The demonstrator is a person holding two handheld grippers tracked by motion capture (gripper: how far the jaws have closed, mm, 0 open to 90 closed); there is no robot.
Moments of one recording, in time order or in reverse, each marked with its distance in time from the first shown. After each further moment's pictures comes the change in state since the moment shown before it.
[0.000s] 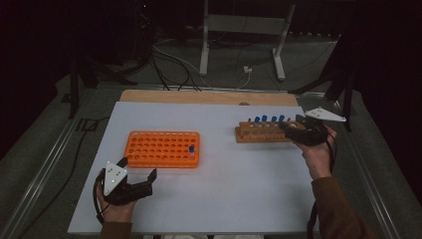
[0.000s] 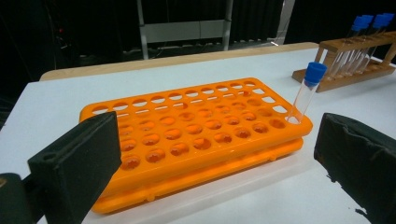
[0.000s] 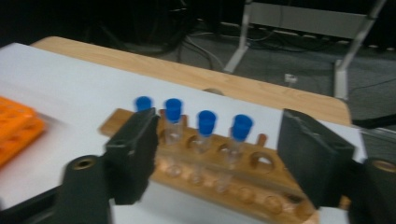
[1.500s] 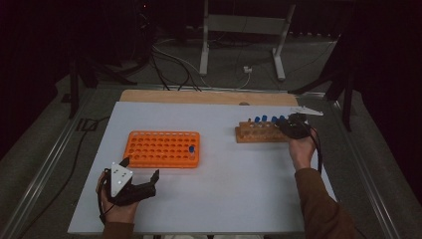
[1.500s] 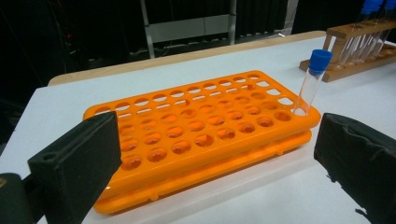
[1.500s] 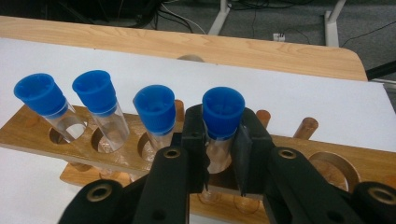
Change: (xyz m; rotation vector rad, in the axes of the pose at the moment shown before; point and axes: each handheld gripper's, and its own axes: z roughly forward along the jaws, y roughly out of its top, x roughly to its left) left arm -0.007 -0.003 0.004 0.014 0.032 0.059; right arm -0.013 -0.022 0.073 0.128 -0.080 0.110
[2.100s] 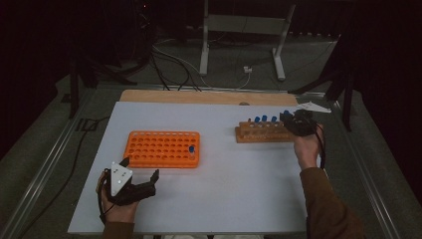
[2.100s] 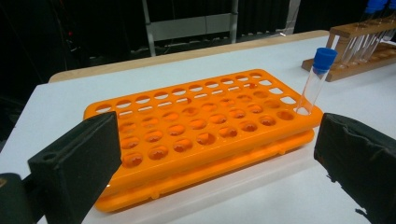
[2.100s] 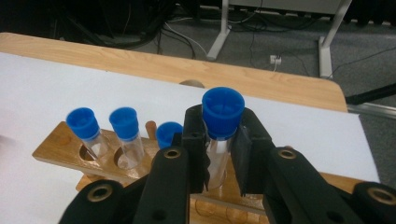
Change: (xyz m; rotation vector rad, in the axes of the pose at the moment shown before) left arm 0.002 -0.001 0.002 0.006 0.004 -0.010; right arm 0.002 0.017 -0.026 -0.071 0.002 -0.042
